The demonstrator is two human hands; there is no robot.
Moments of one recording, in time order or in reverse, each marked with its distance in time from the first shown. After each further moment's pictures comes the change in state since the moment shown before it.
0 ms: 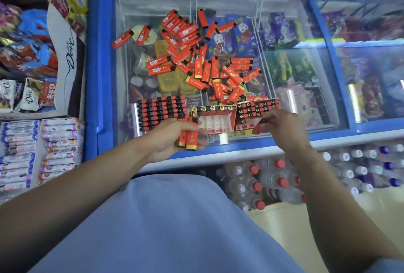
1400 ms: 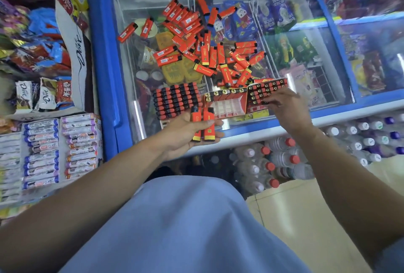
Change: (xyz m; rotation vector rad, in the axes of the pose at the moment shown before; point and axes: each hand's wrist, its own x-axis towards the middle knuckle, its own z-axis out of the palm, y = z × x) left_hand -0.027 -0.021 -0.014 -0.069 -0.141 0.082; right_hand -0.008 0.003 0.030 -0.075 0.201 -0.315
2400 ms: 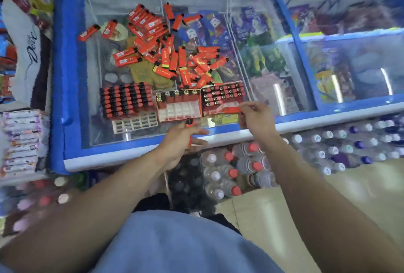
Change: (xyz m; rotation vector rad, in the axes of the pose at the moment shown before) left_hand 0.067 -0.067 0.106 0.050 0.275 0.053; right_hand -0.023 0.019 -0.030 0.827 -0.016 0.722
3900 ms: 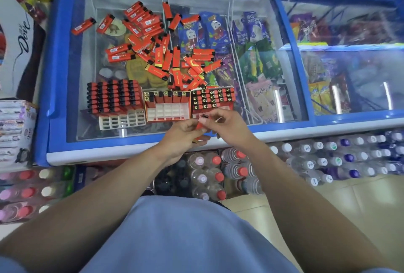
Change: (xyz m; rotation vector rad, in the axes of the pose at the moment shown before) left_hand 0.022 -0.007 0.035 0.047 -0.111 0.115; right_hand 0.000 -0.002 0.010 -0.271 -0.449 -0.238
